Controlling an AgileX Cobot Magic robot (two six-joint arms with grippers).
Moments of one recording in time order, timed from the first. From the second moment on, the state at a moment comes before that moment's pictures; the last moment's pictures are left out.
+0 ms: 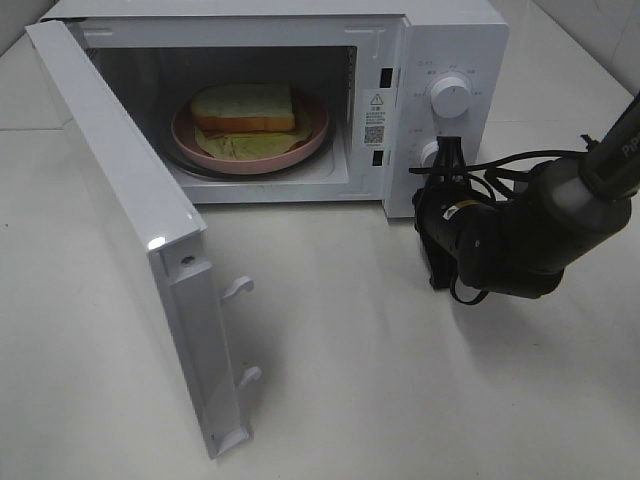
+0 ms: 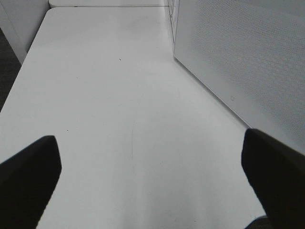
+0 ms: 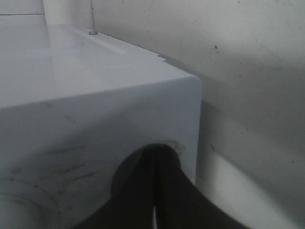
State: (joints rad) left arm 0.00 0.00 -0.50 -0.05 1.05 0.03; right arm 0.46 2.15 -0.86 0.56 -0.87 1.34
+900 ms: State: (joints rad) left arm 0.00 0.00 -0.50 -0.05 1.05 0.03; right arm 0.44 2.03 -0.79 0.51 -0.75 1.32
